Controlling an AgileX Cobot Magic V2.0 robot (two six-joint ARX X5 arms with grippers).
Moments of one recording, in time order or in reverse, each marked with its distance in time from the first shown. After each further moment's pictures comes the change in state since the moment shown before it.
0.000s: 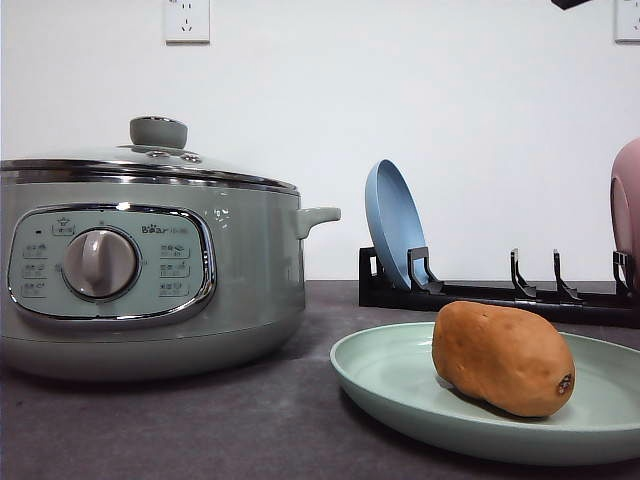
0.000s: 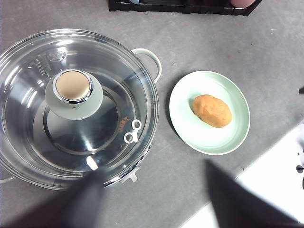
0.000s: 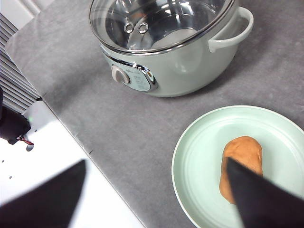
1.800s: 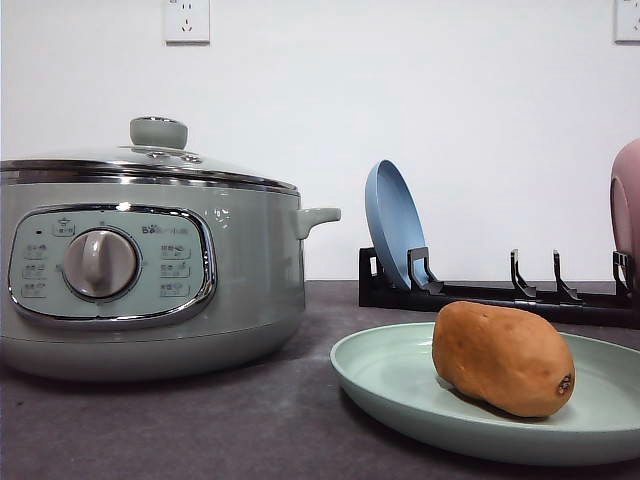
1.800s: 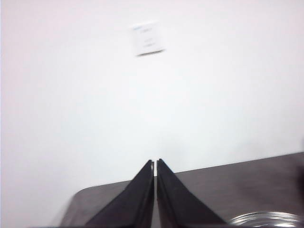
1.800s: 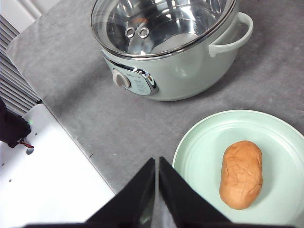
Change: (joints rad) left_arx 0.484 -0.751 -0.797 1.028 -0.235 0.171; right_arx 0.000 0.000 0.000 0.016 0.001 0.000
